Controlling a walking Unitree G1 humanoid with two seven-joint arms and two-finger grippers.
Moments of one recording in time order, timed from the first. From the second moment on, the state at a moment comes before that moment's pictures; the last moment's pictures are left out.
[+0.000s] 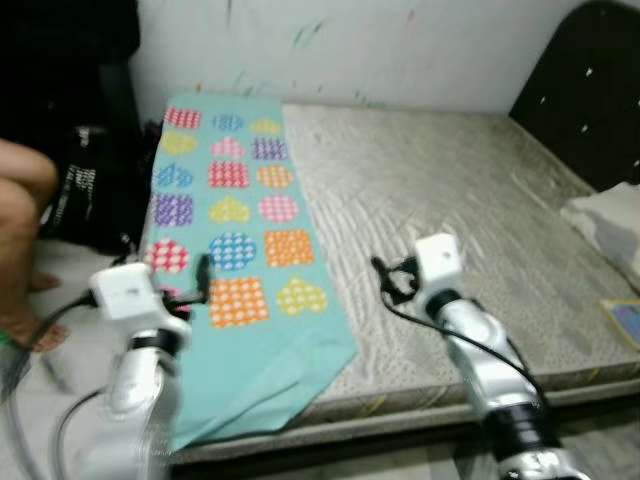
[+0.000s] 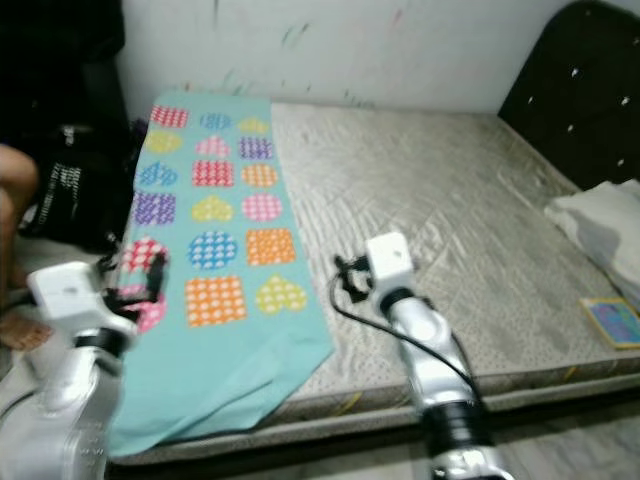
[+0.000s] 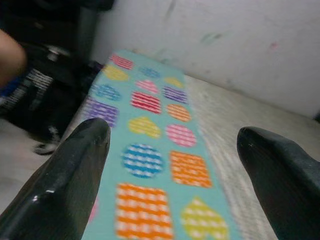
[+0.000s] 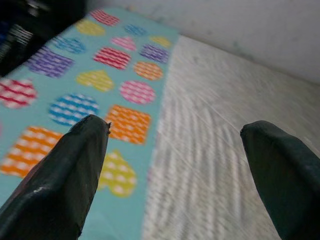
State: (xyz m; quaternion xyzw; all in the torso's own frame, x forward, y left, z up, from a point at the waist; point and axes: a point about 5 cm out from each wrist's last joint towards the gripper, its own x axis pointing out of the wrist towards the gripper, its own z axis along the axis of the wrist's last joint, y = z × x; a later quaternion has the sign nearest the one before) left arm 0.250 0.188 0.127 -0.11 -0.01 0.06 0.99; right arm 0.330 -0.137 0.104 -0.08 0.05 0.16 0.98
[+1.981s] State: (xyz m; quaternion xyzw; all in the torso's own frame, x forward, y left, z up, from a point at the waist) left arm 0.233 0.214 0.122 -0.05 0.01 0.09 0.99; right arm 0.314 -0.153 0.105 -0.07 0.06 0.16 0.98
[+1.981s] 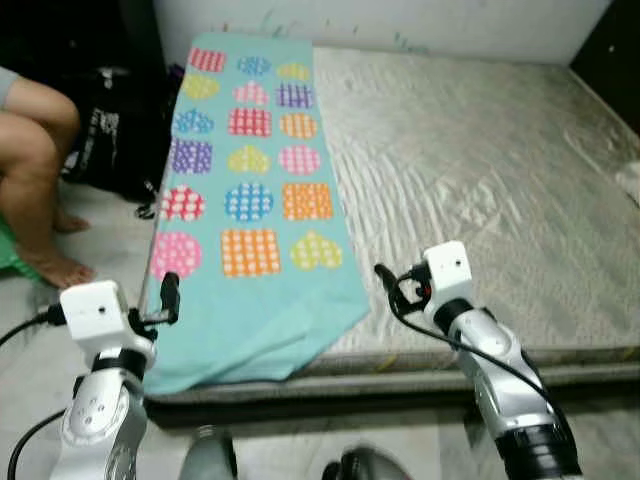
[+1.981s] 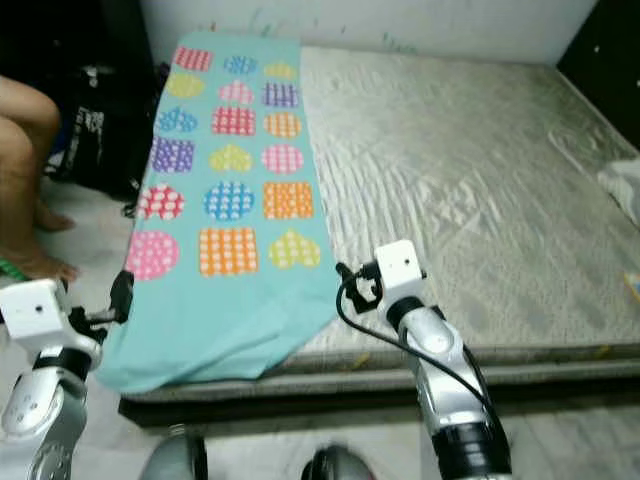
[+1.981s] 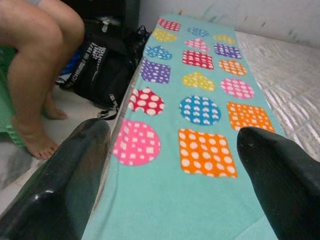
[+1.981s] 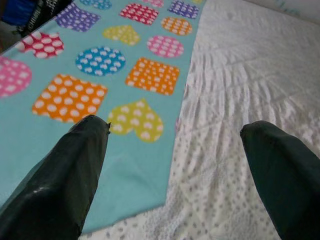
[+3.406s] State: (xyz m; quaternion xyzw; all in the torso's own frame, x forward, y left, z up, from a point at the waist) left arm 0.236 0.213 0.122 -0.06 0.00 0.10 0.99; right arm 0.320 -0.148 0.109 -0.08 0.06 0.18 0.98
